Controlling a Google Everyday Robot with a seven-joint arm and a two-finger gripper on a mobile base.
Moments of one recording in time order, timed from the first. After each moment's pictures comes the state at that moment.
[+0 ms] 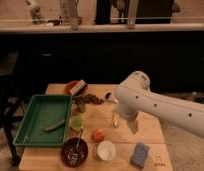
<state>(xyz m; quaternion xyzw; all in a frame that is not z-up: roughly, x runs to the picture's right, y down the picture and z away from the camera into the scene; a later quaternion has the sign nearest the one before) 0.105 0.160 0.674 -0.29 -0.12 -0.36 0.88</state>
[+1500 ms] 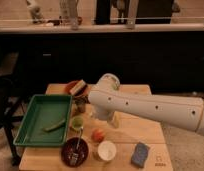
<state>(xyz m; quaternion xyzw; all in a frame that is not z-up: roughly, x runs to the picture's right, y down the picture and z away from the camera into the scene) 0.003 0.160 0.704 -0.24 -0.21 -0.57 0.76</state>
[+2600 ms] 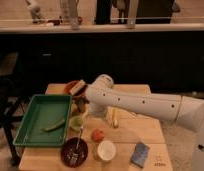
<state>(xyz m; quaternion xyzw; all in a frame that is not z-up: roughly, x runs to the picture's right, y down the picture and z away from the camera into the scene) -0.018 0.165 0.756 -0.23 -0.25 -0.58 0.74</state>
